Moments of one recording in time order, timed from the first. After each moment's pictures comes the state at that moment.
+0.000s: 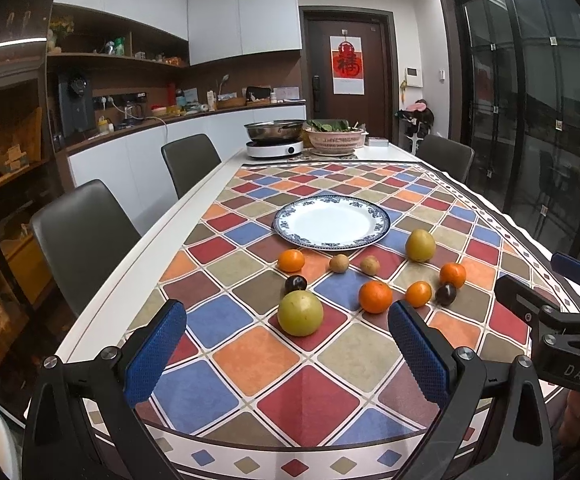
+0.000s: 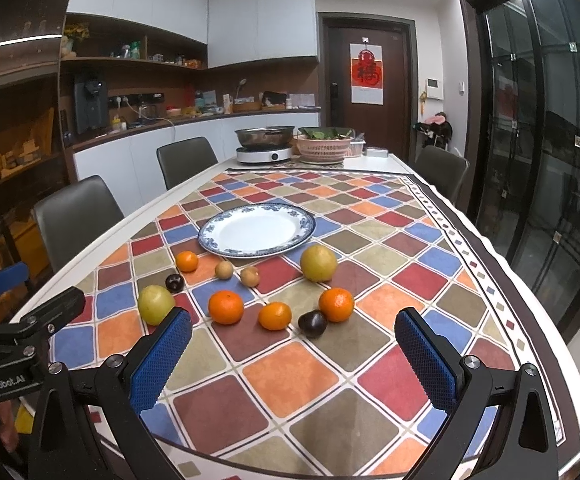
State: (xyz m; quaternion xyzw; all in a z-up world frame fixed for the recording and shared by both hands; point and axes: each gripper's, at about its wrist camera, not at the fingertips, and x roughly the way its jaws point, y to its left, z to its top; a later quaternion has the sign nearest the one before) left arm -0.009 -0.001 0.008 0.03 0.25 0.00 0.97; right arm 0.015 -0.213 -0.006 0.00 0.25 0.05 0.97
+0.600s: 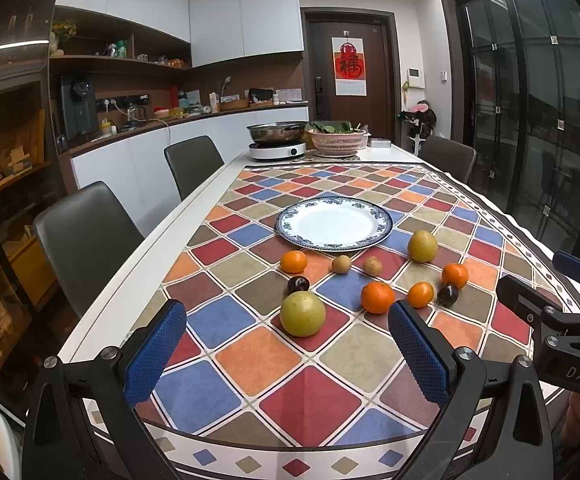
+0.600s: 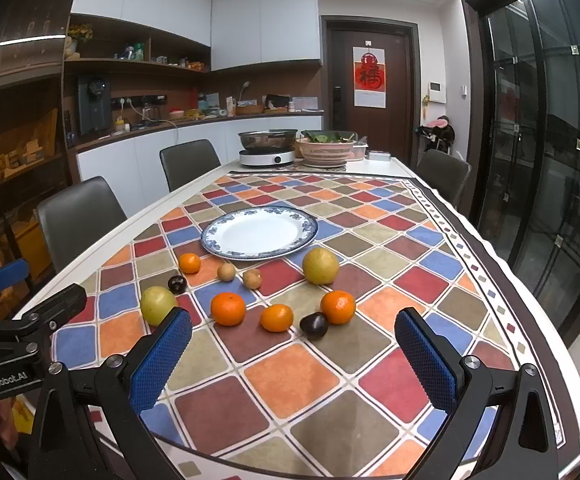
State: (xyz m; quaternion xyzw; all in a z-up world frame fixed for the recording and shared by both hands) left arm -0.011 0.000 0.010 0.03 0.25 0.00 0.97; right arm 0.013 -0.214 -0.006 0.00 0.24 0.06 0.97
